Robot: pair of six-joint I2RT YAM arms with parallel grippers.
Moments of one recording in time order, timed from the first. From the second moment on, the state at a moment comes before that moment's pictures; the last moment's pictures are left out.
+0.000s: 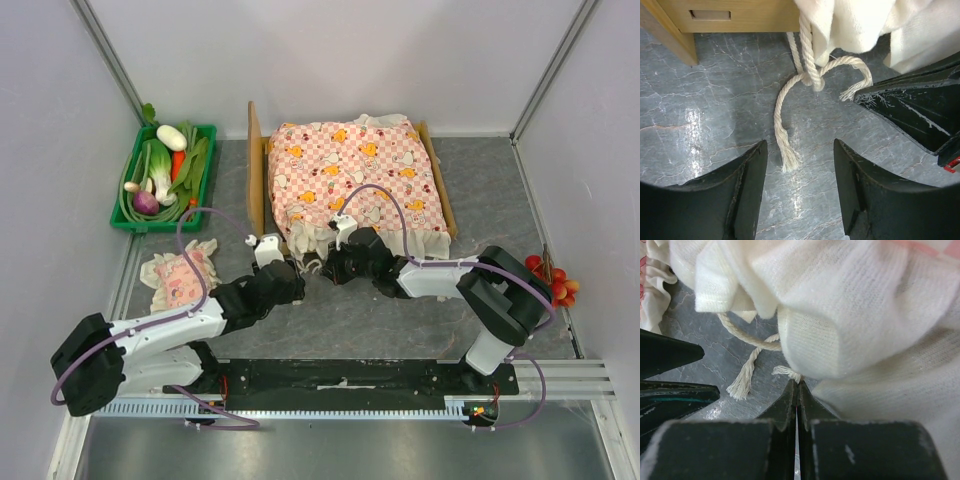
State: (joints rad) left arm -0.92 1.08 0.51 -0.19 -0.47 -0.85; right arm 0.81 1.67 0.74 0.38 -0.16 0.42
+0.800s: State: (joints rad) left arm -0.98 1.43 0.66 -0.39 -0.53 -0.86; right arm 0.81 1.62 0.74 0.37 -0.17 0.43
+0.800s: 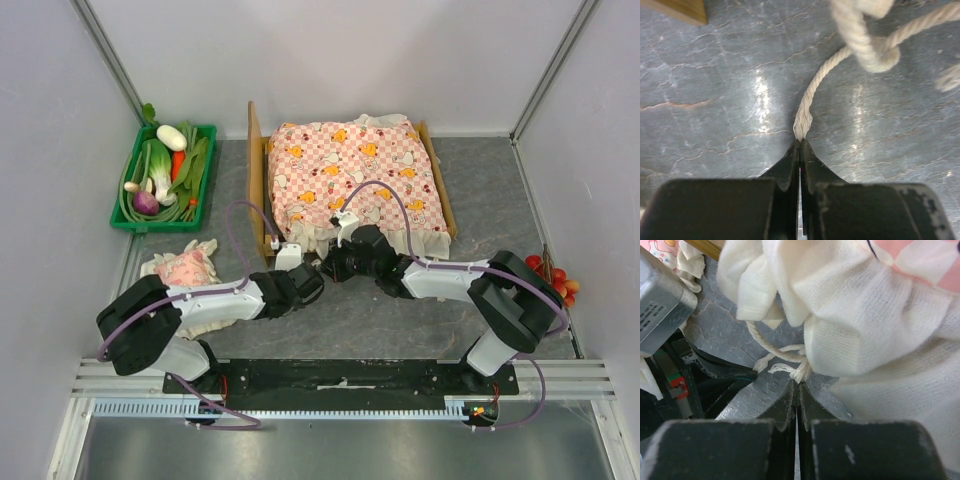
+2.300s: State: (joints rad) left arm -0.08 0.99 0.60 -0.43 -0.17 -0.62; right arm 0.81 1.40 0.70 0.14 0.09 0.42
